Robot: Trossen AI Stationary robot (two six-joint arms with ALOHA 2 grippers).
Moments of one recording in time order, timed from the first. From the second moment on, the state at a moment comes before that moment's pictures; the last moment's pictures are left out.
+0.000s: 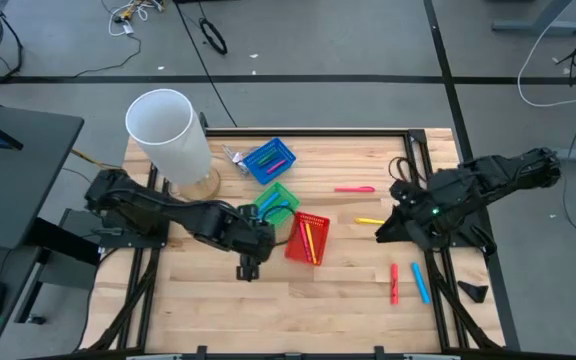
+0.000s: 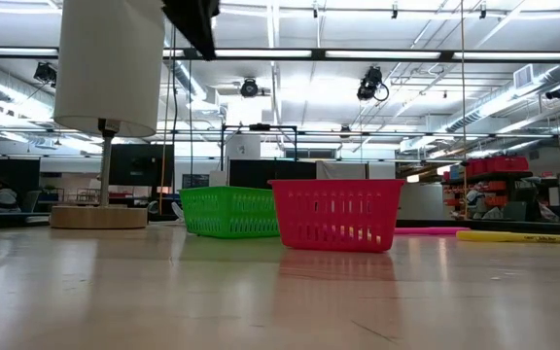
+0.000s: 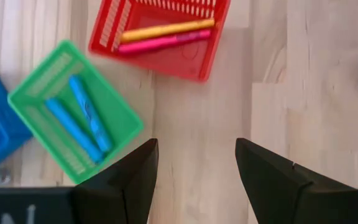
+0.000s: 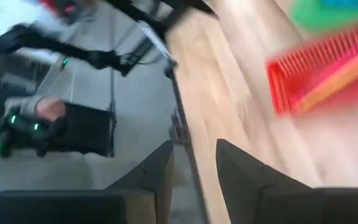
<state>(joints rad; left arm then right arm) -0.34 1.67 1.55 -1.04 -0.24 -0.31 0.36 0.93 1.22 -0.82 -0.09 0.93</state>
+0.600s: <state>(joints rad) -0.34 1.62 1.49 -1.09 -0.23 -0.28 0.63 1.06 1.22 -1.17 0.04 1.96</state>
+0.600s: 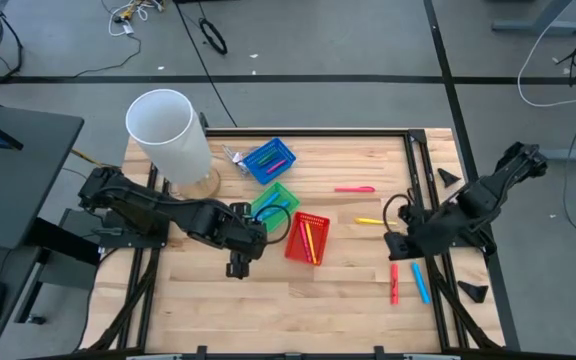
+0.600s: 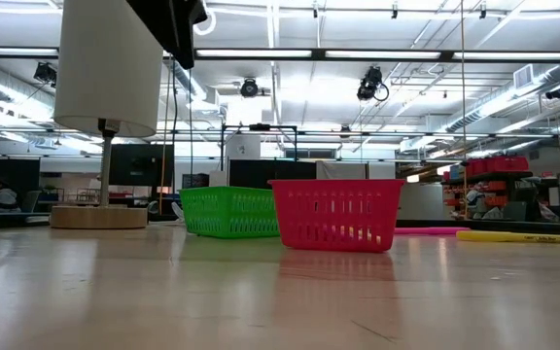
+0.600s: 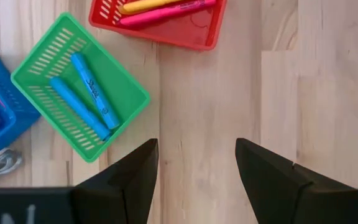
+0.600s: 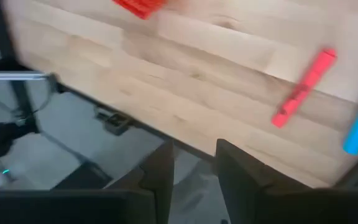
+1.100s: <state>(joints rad) -0.34 1.62 1.49 -1.11 -0.23 -0.21 0.68 1.31 1.22 -1.43 -0.08 2.23</state>
